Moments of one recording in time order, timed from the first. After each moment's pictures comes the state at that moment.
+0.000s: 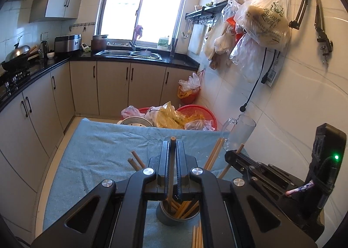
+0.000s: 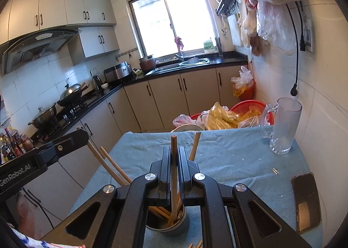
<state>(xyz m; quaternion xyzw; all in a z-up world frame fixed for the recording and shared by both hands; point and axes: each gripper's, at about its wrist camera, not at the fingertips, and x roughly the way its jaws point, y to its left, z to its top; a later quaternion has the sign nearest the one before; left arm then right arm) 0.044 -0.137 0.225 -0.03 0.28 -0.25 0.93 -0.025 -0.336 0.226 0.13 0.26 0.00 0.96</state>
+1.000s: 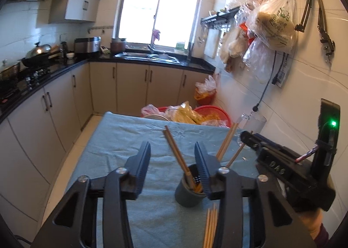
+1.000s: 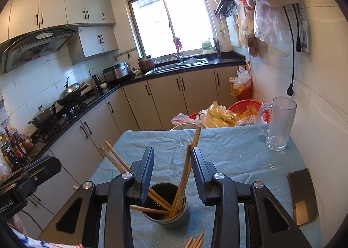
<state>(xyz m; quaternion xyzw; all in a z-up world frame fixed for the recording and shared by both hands) -0.018 -0.086 0.218 -0.03 0.27 -0.18 0.95 -0.047 -0.332 0.233 0.12 0.26 -0.01 0.96</state>
